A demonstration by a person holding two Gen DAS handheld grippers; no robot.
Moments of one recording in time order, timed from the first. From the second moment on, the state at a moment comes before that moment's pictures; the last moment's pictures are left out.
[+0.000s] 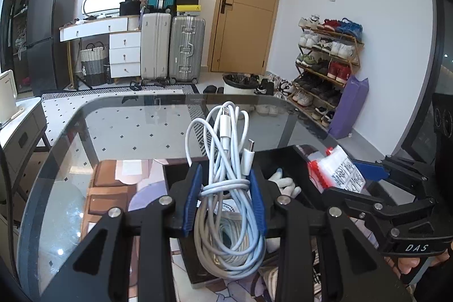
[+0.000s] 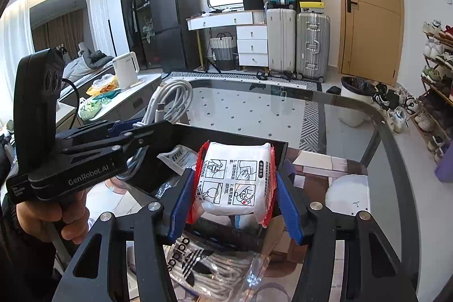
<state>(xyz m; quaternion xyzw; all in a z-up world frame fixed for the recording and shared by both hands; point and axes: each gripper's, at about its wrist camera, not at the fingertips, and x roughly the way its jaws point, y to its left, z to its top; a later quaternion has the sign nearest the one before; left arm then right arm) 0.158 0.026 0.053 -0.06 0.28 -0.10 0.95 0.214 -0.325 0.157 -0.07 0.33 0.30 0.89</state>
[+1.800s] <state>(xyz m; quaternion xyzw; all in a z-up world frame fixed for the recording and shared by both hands) 0.125 0.017 0.061 0.00 0.31 -0.11 0.95 0.203 -0.341 0.145 -0.11 0.32 0.30 0.89</state>
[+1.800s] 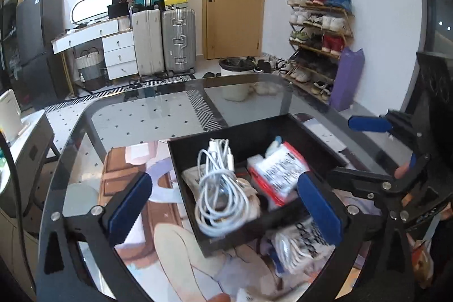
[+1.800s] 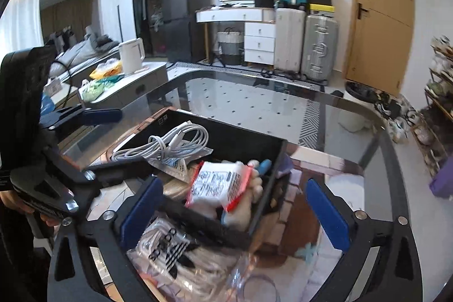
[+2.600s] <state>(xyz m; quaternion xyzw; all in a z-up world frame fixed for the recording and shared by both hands) 0.065 0.015 0.035 0.03 0.34 -0.12 0.93 0.165 -0.366 0.115 -0.10 0.37 0.29 0.88</state>
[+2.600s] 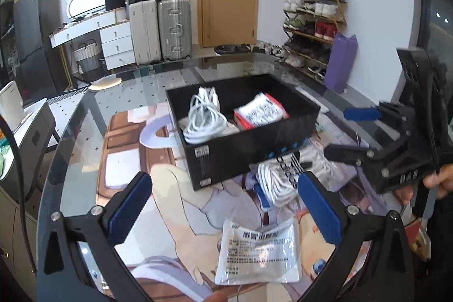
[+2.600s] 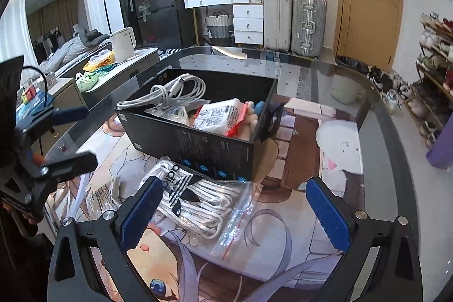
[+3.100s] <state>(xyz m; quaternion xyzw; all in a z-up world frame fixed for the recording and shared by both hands) 0.056 -0.009 0.010 0.09 0.39 -0.17 0.90 0.167 -0.361 0.103 -0.11 0.39 0.31 0.86</state>
